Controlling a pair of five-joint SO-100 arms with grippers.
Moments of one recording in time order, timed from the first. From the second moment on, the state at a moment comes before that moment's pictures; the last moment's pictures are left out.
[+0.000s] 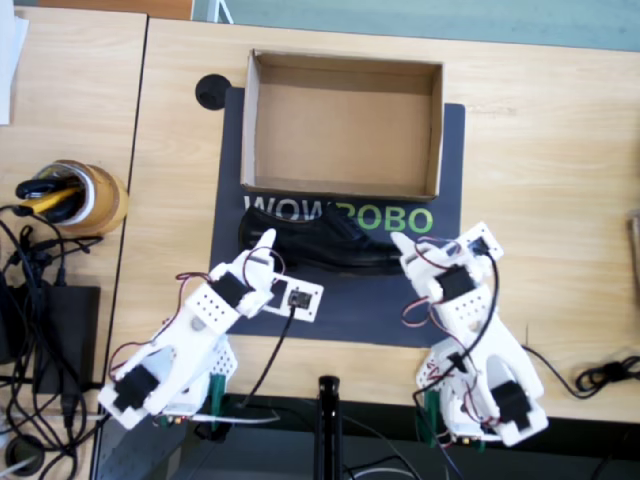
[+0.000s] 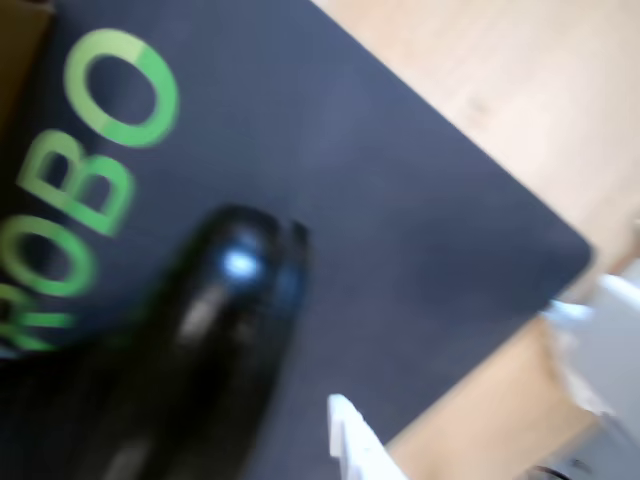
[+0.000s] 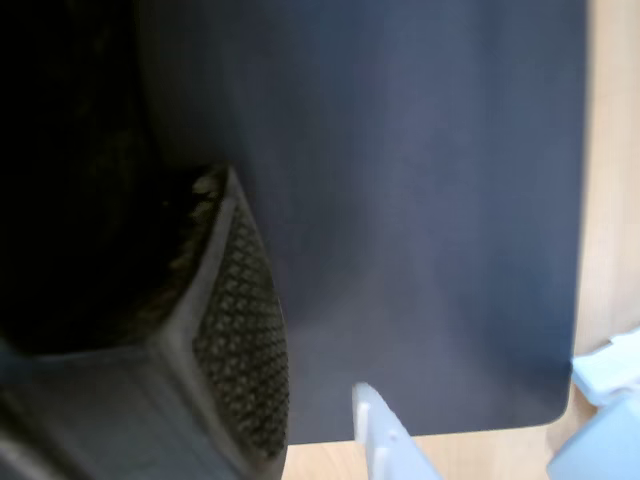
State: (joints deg) arm 0 35.3 121.3 125.0 76.4 -22.6; arm 1 -31.9 114.4 107.1 89.7 -8.7
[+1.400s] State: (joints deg) arm 0 27.2 123.5 127.0 57.1 -9.5; arm 1 -26.6 111.0 108.3 79.7 -9.8
